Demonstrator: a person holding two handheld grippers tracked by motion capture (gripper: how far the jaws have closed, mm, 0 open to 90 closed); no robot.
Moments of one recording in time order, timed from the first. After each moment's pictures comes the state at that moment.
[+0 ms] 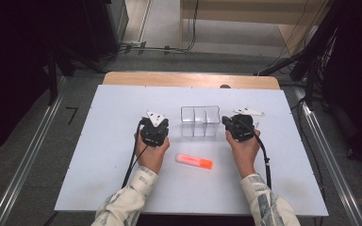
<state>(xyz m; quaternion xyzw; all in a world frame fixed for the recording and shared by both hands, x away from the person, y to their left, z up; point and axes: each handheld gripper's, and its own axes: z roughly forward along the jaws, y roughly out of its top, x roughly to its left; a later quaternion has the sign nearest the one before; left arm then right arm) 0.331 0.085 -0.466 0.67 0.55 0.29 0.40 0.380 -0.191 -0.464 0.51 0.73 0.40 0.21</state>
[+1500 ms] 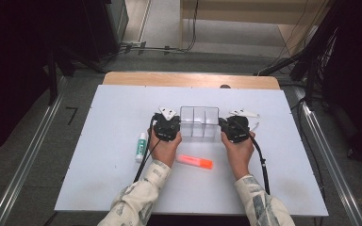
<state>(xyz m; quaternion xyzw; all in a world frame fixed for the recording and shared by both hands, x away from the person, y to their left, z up) 0.353 0.056 -0.471 0.67 0.56 0.27 0.41 0.377 -0.178 -0.469 0.53 0.72 0.40 0.20</state>
